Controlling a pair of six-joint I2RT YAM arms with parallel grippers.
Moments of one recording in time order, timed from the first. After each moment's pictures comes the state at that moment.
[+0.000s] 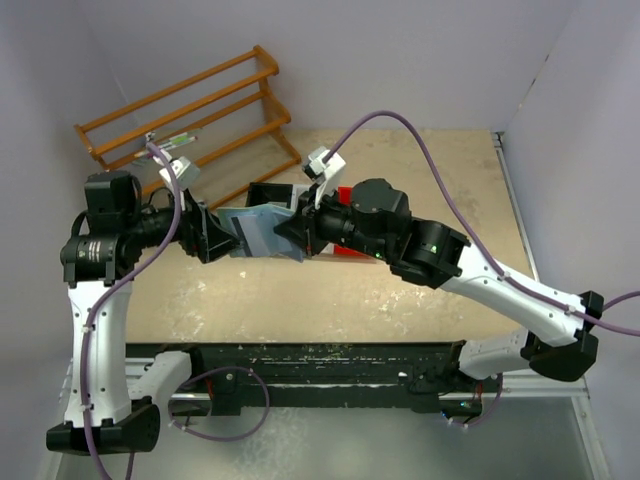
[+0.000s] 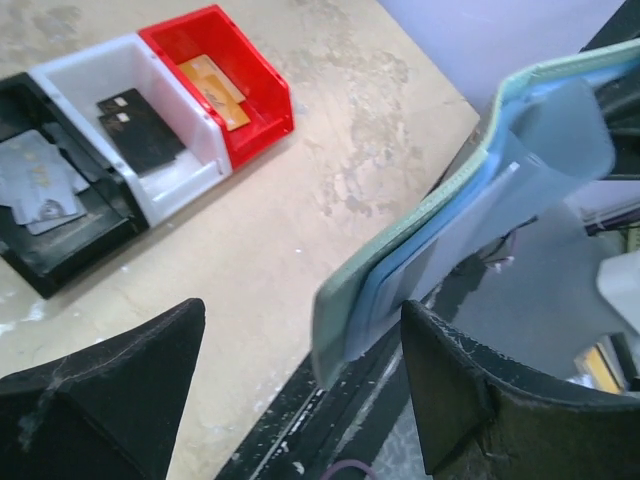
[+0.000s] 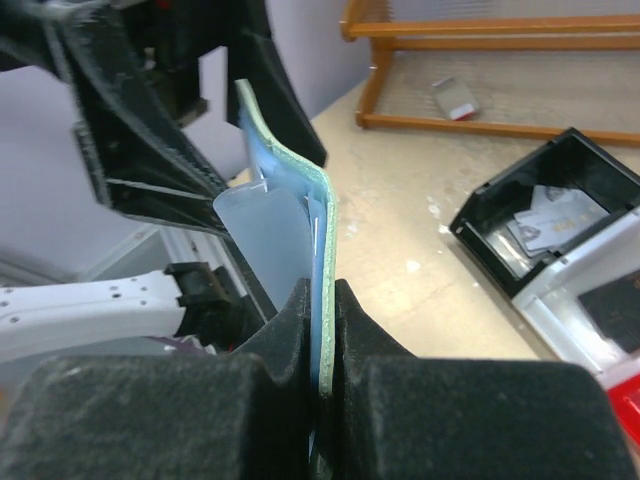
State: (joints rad) left arm 0.06 0.95 1.37 -1.04 0.99 0.12; right arm 1.12 1.33 1.53 -0.41 0.09 0.32
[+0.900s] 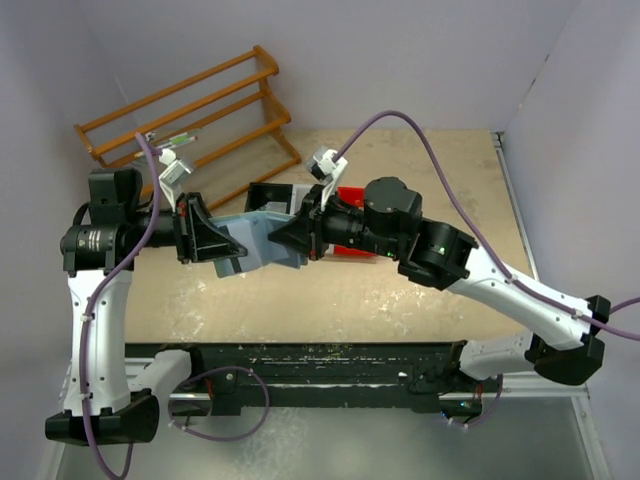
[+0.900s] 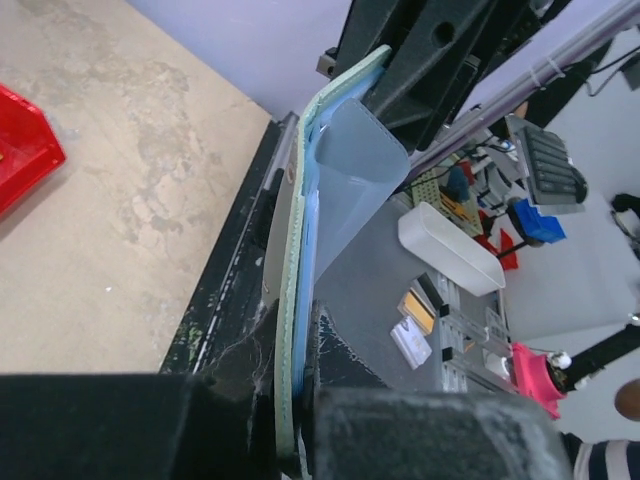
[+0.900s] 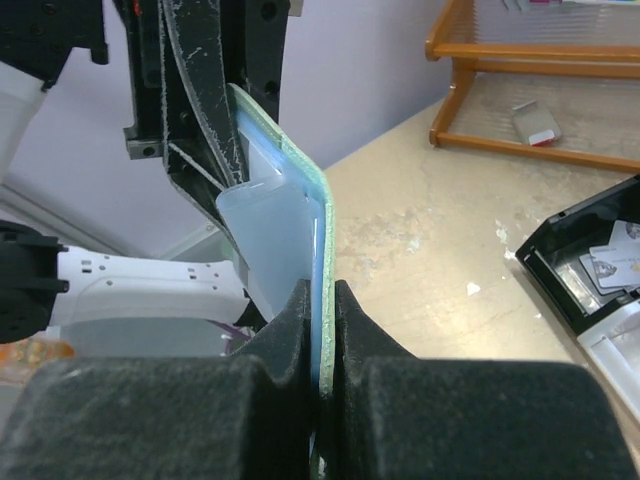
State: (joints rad) left arm 0.06 1.00 1.40 -1.12 1.46 0.06; right arm 1.10 1.30 1.51 -0.33 -0.08 0.34
